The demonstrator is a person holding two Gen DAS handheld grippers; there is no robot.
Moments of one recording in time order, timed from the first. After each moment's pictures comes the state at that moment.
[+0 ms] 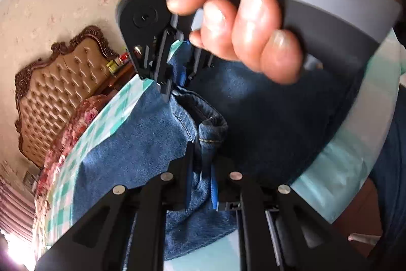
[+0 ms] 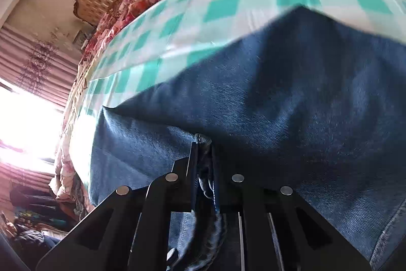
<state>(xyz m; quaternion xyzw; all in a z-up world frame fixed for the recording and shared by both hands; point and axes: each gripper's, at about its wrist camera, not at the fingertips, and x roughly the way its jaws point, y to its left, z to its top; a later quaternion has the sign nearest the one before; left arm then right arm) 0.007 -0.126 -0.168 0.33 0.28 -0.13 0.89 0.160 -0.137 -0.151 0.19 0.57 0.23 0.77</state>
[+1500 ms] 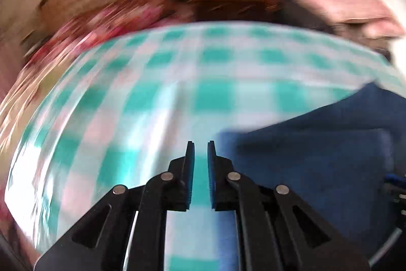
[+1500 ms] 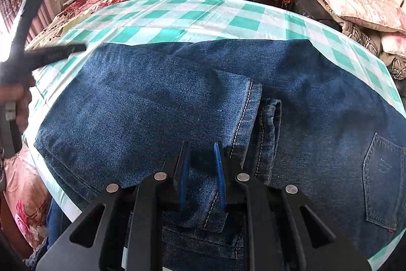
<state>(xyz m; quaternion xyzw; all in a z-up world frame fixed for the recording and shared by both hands) 0.165 0.132 -0.113 0.04 0.42 -0.03 0.91 0.047 -0.060 -0.139 -0.06 0.48 0.14 0.87</state>
